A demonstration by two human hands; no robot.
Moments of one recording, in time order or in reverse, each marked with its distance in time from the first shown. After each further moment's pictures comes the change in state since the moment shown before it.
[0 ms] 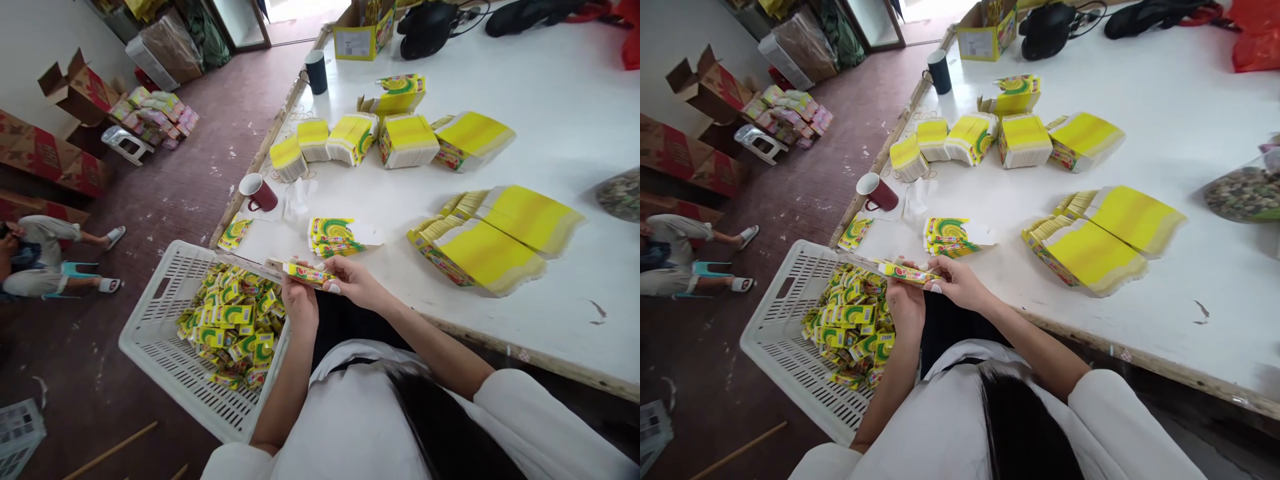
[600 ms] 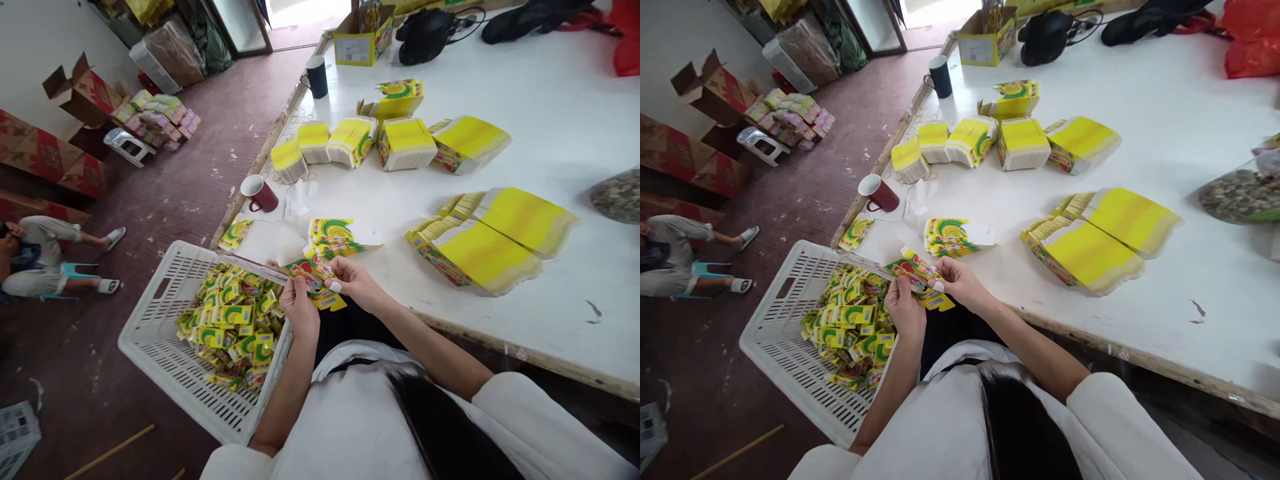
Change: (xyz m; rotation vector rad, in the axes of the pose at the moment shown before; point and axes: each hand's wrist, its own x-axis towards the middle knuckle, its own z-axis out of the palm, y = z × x) left_hand -0.007 0.001 0.008 -0.111 0.209 0.006; right_hand -0.001 -0.001 0.005 0.335 0.053 0.104
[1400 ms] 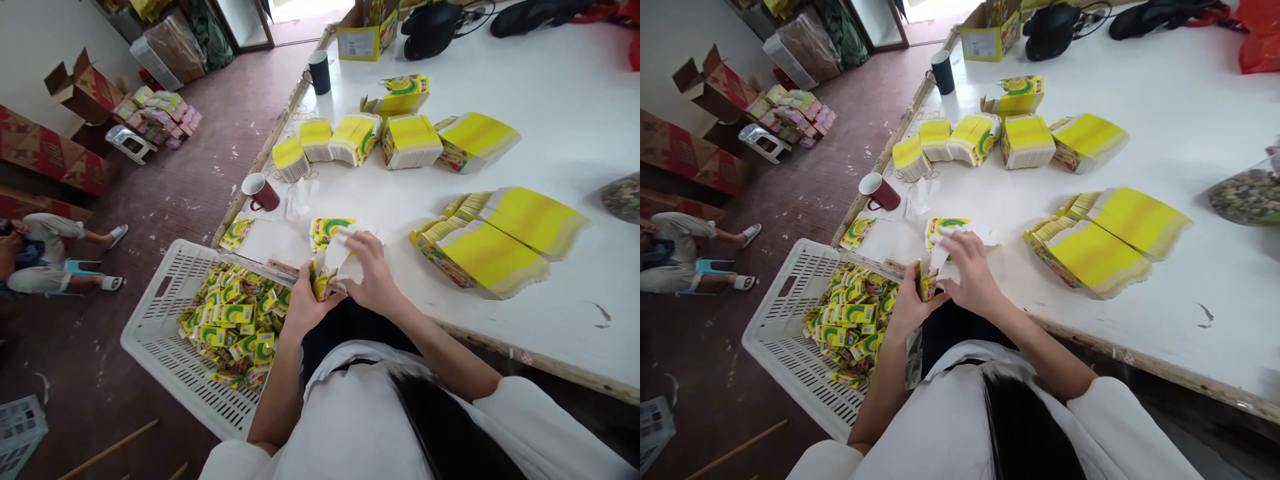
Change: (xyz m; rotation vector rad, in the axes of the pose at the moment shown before) left_hand 0.019 0.035 -0.019 0.889 -0.739 0.020; right_hand -0.008 -0.026 -0.012 -1.127 0.244 -0.722
